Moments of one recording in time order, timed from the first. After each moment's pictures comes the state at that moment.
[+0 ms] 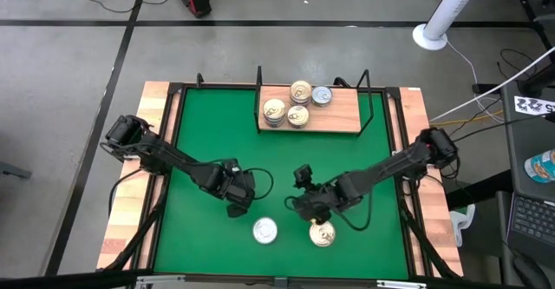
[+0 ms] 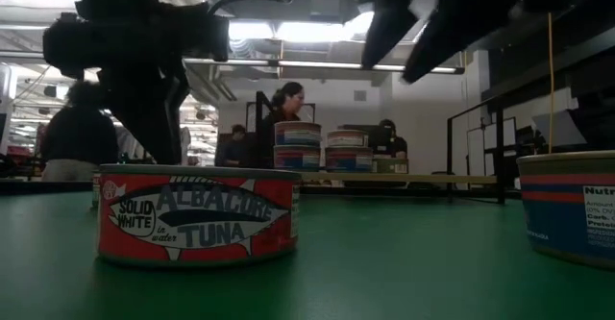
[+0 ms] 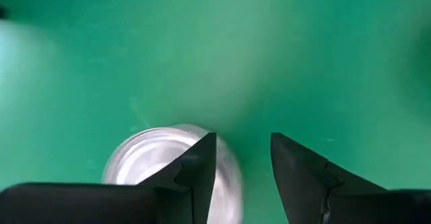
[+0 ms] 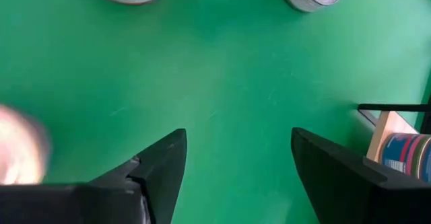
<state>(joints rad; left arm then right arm) -0.37 1.67 1.03 -0.72 -0.34 -0.58 0.43 1.78 1.41 -0.76 0.39 -0.23</state>
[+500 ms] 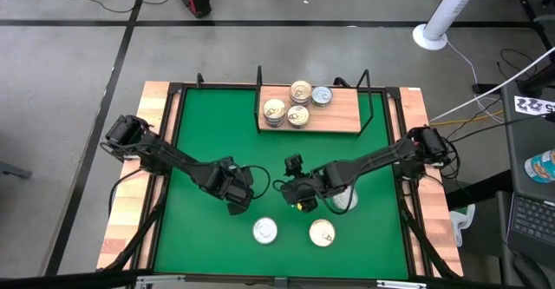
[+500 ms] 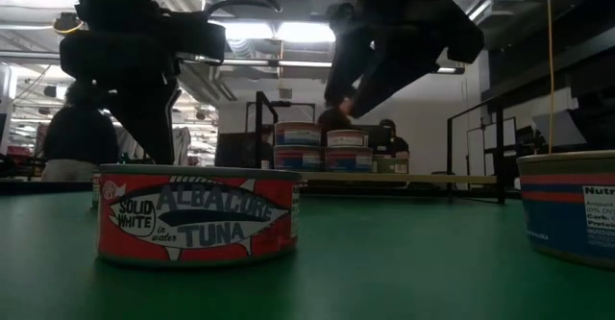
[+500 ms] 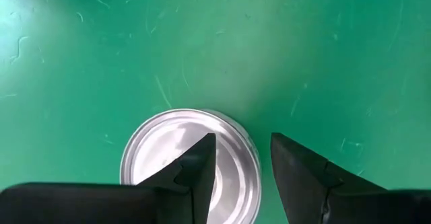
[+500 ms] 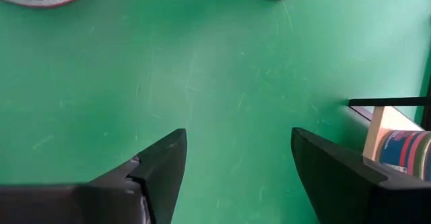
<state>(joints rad) -0.37 1.67 1.03 -0.77 -0.38 -0.71 0.32 1.84 1.41 -0.65 0.37 -0.27</state>
